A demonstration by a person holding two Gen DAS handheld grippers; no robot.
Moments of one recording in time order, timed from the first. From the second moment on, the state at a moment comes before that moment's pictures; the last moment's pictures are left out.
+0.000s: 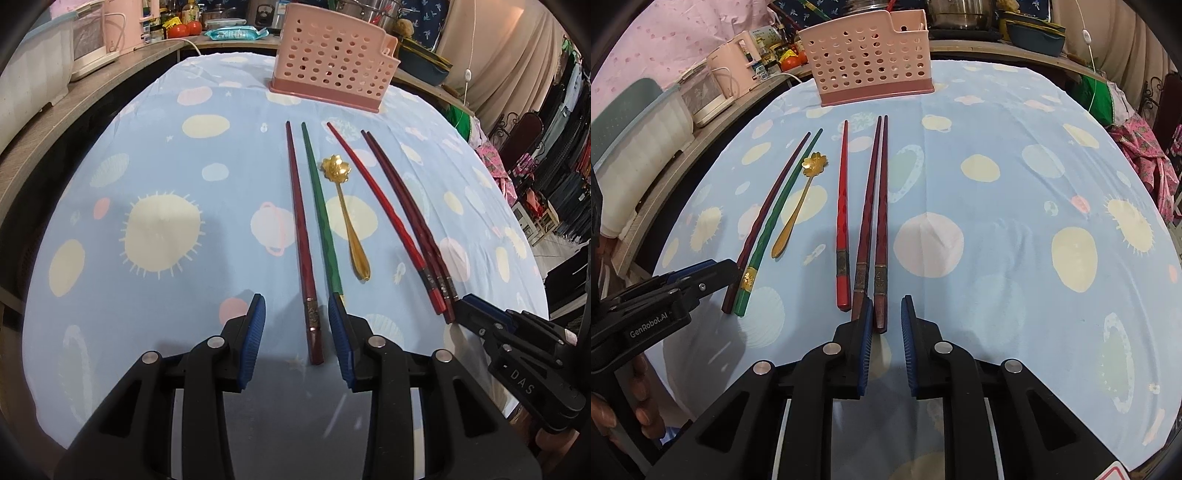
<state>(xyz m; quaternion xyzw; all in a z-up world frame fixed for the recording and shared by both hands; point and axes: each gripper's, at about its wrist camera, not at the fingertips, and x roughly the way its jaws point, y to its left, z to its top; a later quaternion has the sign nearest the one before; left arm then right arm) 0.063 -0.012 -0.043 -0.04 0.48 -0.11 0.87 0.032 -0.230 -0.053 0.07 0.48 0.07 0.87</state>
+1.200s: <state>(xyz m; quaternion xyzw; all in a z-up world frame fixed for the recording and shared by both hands) 0.050 -0.006 -0.030 -0.04 0.46 -0.12 0.88 0.034 -0.236 -0.042 0.07 0.45 0.06 0.89</state>
